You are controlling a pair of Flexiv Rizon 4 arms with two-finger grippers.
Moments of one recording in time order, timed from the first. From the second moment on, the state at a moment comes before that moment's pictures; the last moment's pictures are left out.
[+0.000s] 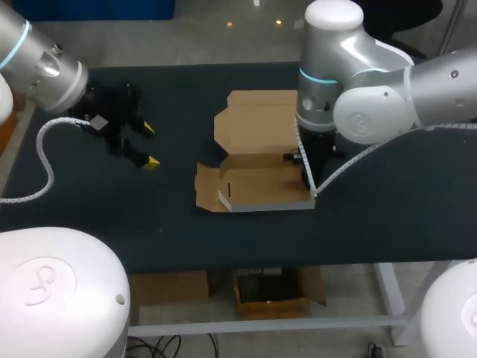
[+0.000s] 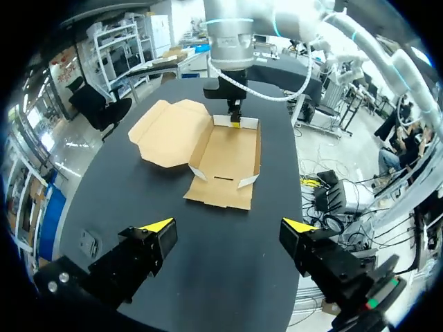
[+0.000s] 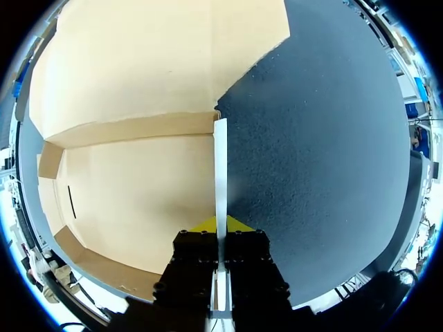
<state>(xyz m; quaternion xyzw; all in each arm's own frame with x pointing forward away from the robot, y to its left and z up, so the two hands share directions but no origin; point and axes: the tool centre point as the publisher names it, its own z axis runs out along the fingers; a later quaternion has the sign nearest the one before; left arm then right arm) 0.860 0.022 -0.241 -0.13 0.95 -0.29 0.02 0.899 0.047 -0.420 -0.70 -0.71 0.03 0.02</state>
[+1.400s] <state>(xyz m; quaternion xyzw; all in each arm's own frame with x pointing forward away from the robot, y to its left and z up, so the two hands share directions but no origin) 0.879 -0.013 -0.329 -0.65 0.68 -0.26 -0.22 0.899 0.048 -0.420 -0.70 -0.71 0.03 0.02</state>
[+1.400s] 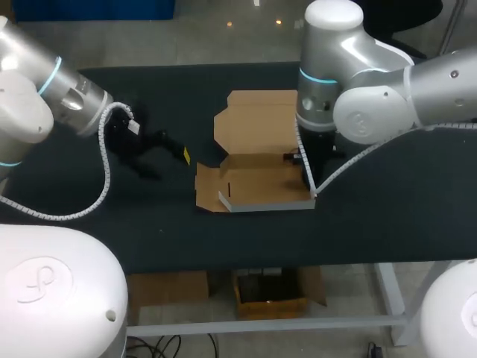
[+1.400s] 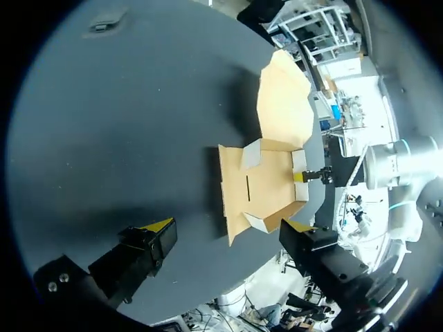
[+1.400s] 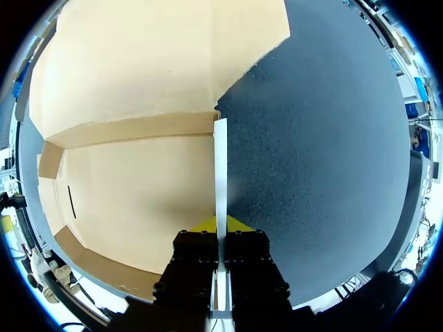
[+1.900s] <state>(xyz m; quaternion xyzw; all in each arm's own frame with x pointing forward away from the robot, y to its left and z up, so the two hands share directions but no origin) 0.878 -0.033 -0.362 -0.60 0.70 -0.31 -0.22 0.899 0.048 -0.420 -0.70 -0.71 0.03 0.02</state>
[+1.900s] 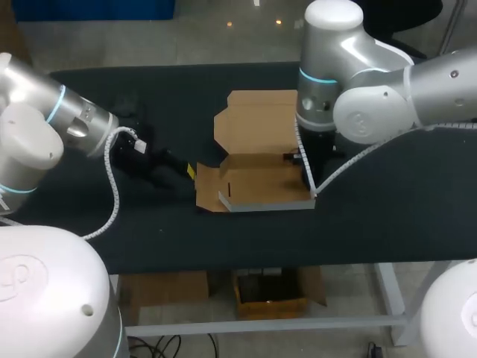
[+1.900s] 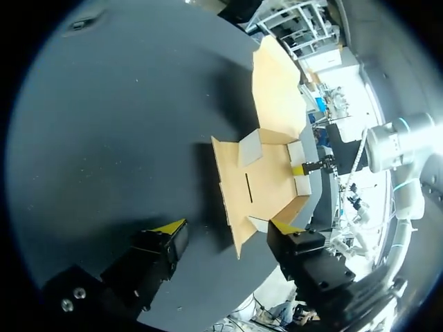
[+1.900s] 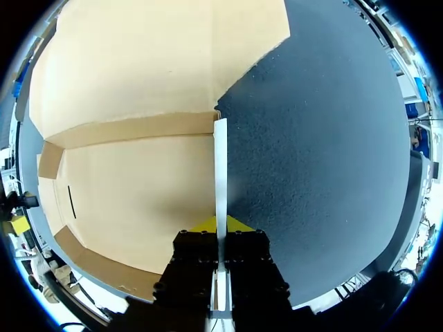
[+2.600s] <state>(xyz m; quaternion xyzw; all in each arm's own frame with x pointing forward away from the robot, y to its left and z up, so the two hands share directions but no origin) 0.892 -0.059 -0.385 -0.61 0.70 -0.31 -0.22 0.899 0.048 -0.420 -0.70 -0.71 0.03 0.02</state>
